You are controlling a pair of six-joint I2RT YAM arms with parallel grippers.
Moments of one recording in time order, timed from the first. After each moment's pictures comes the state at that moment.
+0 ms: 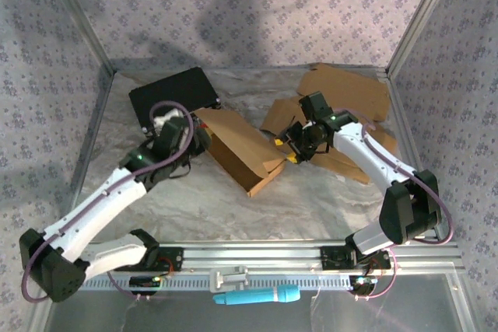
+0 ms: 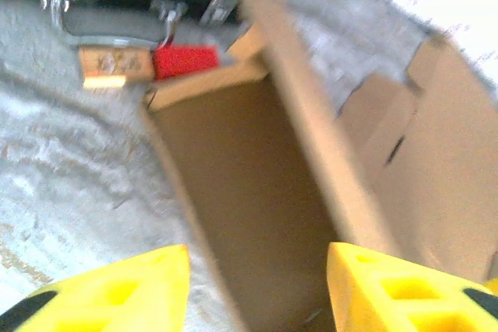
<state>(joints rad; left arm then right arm) -0.66 1.08 1.05 -0.66 -0.29 -0.97 0.43 1.48 1.22 -0.83 -0.39 1.20</state>
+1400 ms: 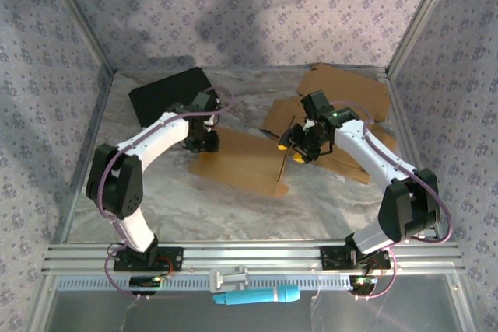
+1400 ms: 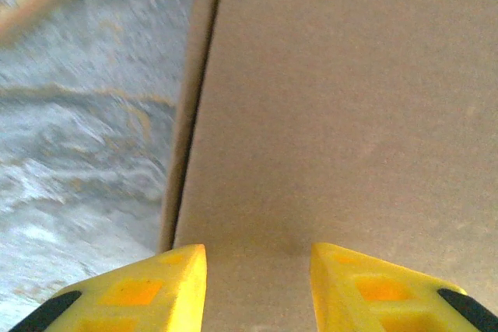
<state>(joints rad) -0.51 1.71 1.29 -0.90 0.02 -0.46 0.40 1.50 1.23 -0.93 -0.38 0.89</state>
